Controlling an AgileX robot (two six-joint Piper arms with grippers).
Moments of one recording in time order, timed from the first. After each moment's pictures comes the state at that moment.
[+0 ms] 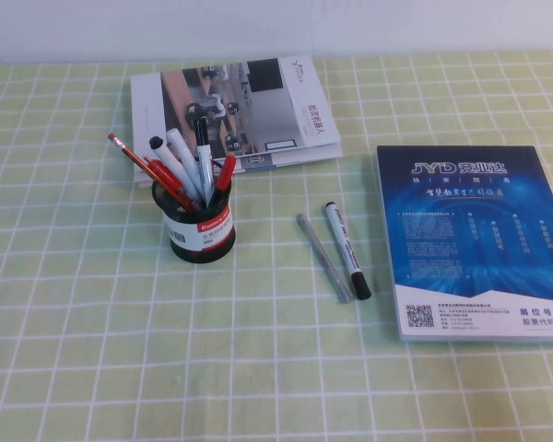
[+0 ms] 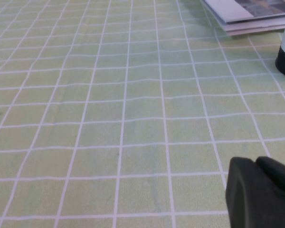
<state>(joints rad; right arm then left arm) 0.22 0.34 -0.20 0.08 0.33 0.06 0.00 -0.02 0.03 -0.06 0.39 0.16</state>
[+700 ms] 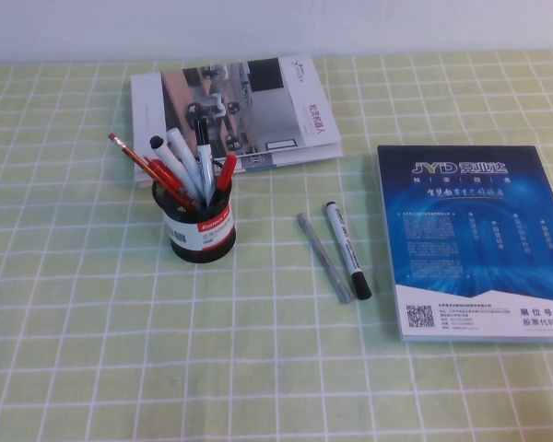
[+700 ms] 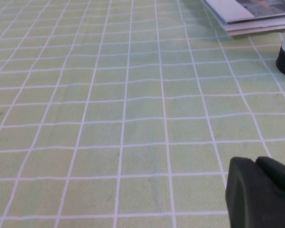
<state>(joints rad) 0.04 -0.01 0.03 0.12 0.26 -0.02 0.00 -0.02 0.03 -0.06 0.39 0.16</state>
